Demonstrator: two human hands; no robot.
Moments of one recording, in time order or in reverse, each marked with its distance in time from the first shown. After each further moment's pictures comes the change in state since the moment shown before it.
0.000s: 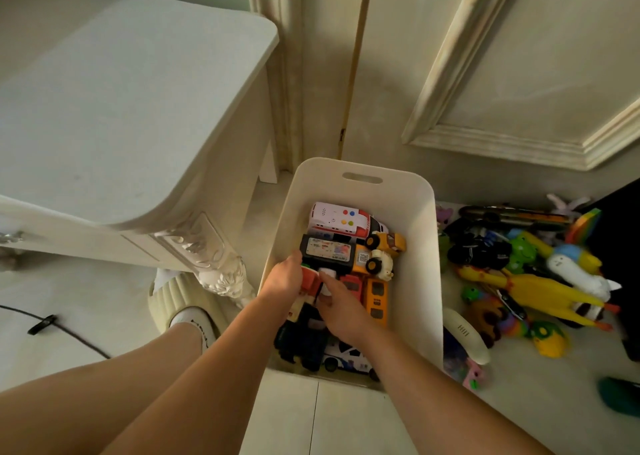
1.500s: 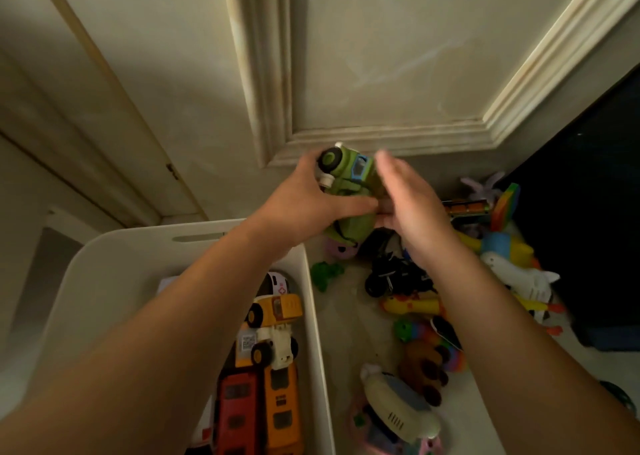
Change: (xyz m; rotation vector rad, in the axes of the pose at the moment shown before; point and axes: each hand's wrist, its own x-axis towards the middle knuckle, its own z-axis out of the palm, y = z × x) left_hand 0.044 0.204 0.200 0.217 -0.507 0.615; right_hand 0.064 0.024 -0.304 0.478 0.670 -0.198
